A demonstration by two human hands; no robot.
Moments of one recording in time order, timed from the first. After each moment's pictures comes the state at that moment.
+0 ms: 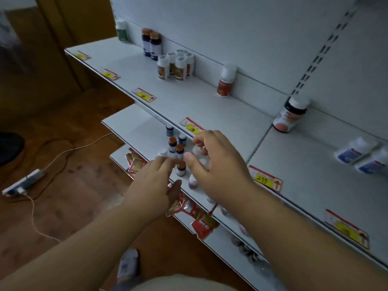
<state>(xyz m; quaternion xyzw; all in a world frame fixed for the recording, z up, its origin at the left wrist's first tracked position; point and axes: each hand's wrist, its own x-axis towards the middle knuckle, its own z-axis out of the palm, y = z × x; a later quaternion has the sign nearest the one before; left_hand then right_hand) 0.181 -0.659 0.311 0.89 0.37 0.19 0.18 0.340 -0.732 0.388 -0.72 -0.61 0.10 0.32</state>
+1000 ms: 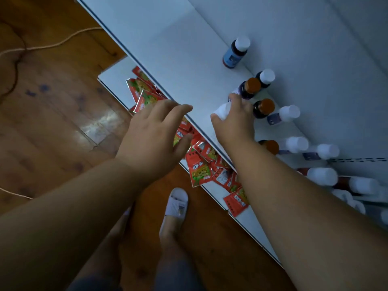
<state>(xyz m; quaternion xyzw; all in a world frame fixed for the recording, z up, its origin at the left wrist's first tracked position) 0.111 -0.336 -0.023 0.88 0.39 0.12 0.24 0.315 -0.368 -0.058 -0.89 -0.40 0.17 0.11</state>
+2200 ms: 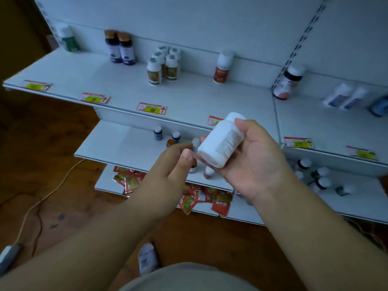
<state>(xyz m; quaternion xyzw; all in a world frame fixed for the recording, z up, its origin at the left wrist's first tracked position) 0.070 -0.504 0.373 0.79 0.22 0.11 0.56 0.190 -0.615 0.427 -0.46 0.08 0.38 0.79</state>
